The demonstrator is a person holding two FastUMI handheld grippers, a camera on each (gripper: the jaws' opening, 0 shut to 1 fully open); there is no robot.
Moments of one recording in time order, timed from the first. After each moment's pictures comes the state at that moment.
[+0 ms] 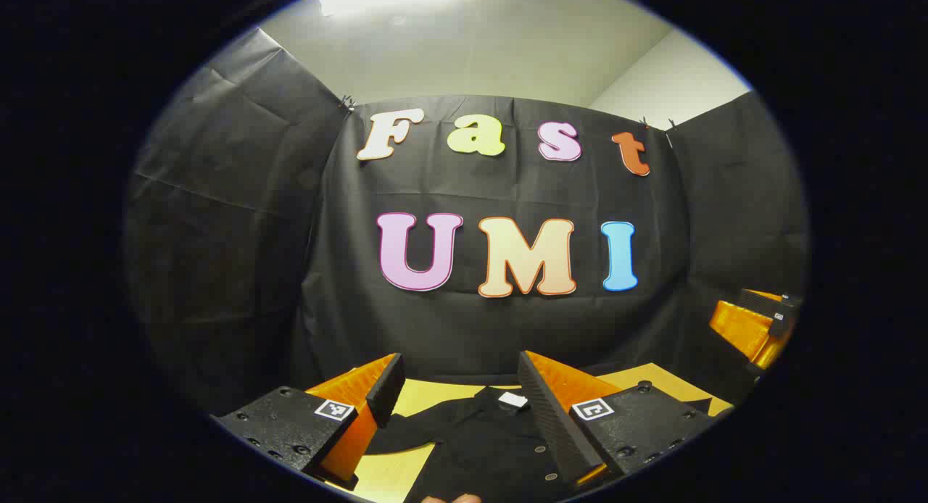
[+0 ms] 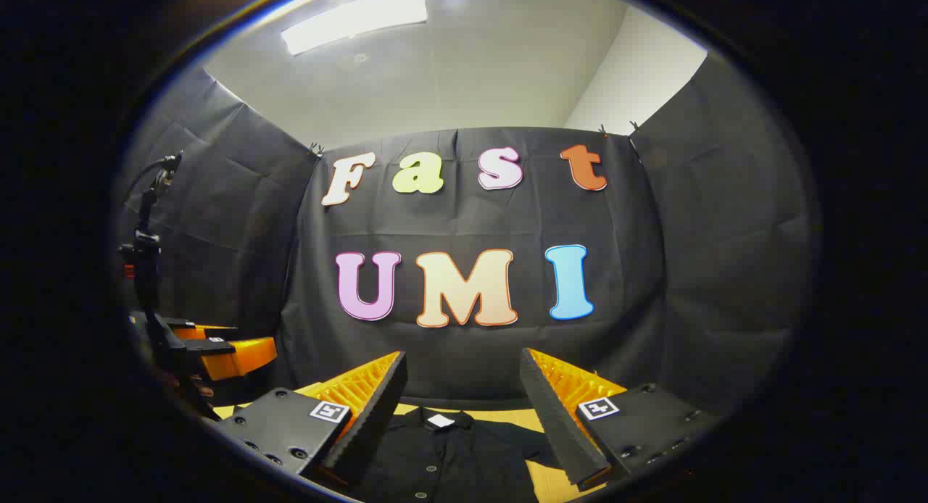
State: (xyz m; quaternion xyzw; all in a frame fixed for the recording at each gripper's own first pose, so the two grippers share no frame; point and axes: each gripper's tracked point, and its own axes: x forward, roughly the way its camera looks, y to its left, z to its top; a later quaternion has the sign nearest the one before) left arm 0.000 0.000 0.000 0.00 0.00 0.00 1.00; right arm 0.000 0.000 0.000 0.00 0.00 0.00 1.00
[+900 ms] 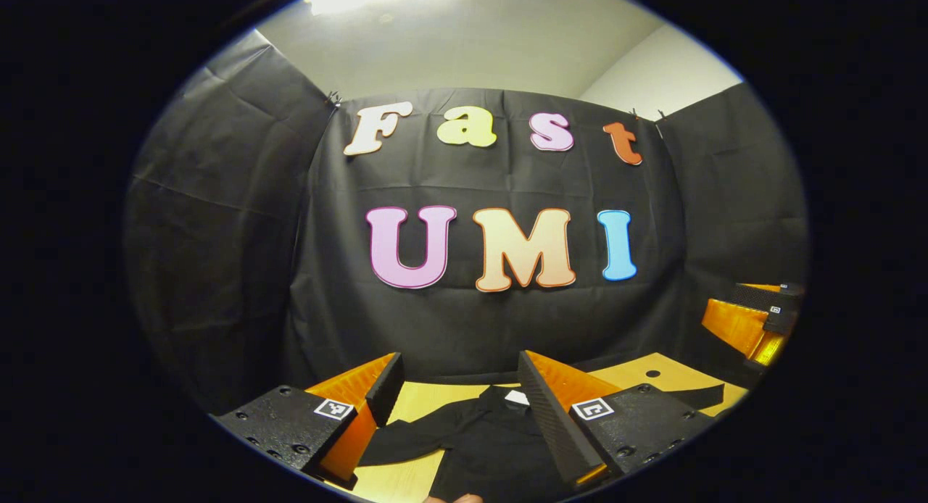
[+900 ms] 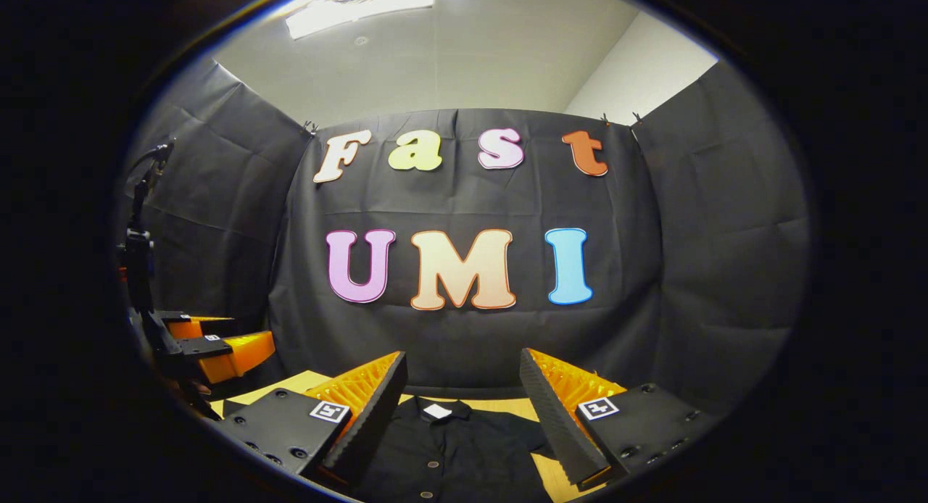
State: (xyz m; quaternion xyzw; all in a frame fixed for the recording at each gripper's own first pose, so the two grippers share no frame) left arm 0.024 0.011 -0.021 0.02 0.00 -0.03 1.00; right arm 0.020 0.023 -0.026 -0.01 0.03 -0.02 1.00
